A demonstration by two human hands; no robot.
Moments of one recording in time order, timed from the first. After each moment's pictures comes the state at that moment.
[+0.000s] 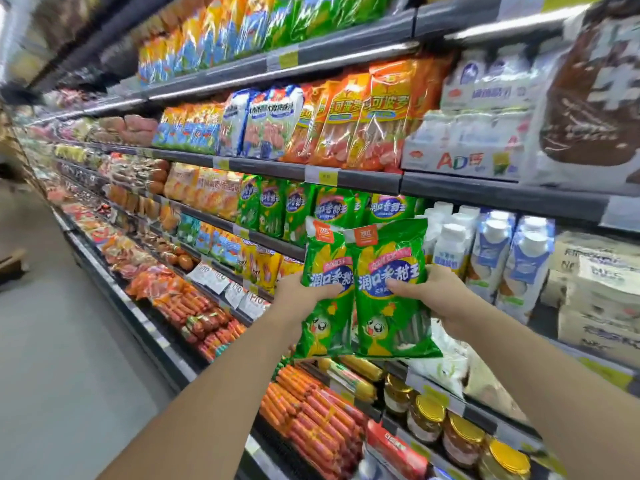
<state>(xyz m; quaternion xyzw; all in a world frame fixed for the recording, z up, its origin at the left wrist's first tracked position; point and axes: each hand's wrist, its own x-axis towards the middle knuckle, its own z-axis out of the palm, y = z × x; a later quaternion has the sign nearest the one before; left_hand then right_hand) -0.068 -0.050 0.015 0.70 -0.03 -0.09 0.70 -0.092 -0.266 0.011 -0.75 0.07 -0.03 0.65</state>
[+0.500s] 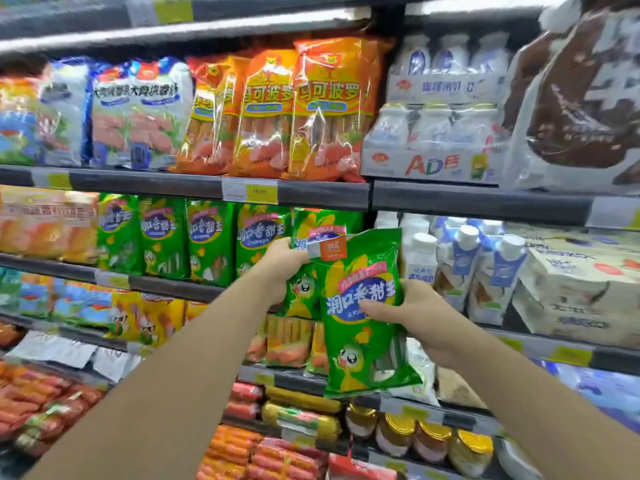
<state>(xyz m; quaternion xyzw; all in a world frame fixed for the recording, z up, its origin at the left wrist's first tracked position) 0.151 -0.121 0.029 0.75 -0.17 -0.18 0.61 -0.039 -0.244 0.006 -0.72 0.17 -0.10 0.66</state>
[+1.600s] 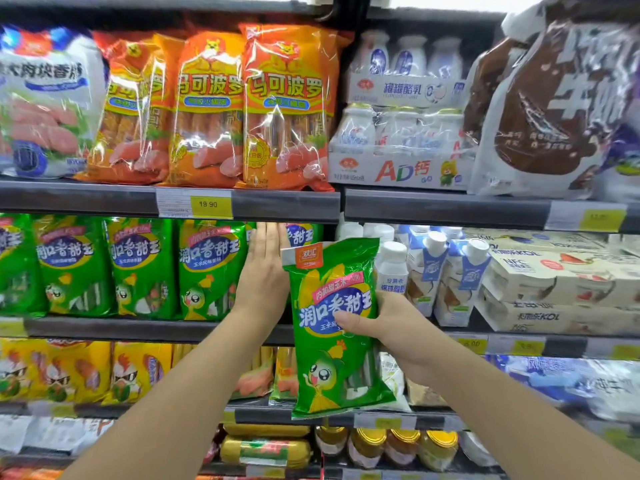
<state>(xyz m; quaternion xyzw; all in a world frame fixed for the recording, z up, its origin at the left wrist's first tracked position) 0.209 -0.176 -0.037 0.82 -0.45 0.35 0.06 -0.022 -0.241 0.002 -0.70 0.23 -0.15 0.66</state>
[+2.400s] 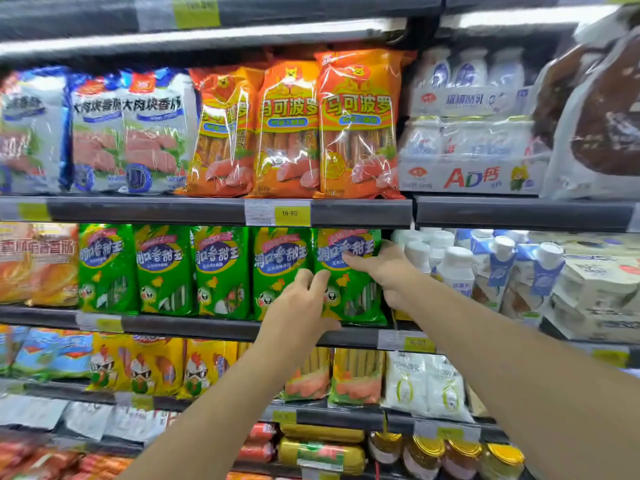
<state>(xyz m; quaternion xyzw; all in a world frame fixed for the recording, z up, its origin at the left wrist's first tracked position) 0.180 -0.073 -0.020 0.83 -0.49 0.20 0.18 0.112 -0.224 0.033 -0.67 0.31 -0.26 0.62</state>
